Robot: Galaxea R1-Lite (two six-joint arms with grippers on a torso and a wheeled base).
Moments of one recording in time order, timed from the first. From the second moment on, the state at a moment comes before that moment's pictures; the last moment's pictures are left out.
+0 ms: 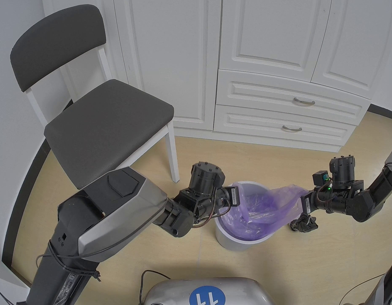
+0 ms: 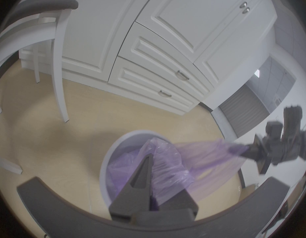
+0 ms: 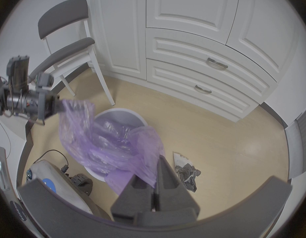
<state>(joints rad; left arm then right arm) -0.69 2.57 -1.53 -0.67 -0.05 -0.47 0.15 1.96 -0.64 -0.72 0.00 -0.20</state>
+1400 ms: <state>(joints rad) -0.65 2.82 -2.00 -0.37 -0.01 -0.60 0.16 2.20 -0.85 -0.69 0.14 0.06</state>
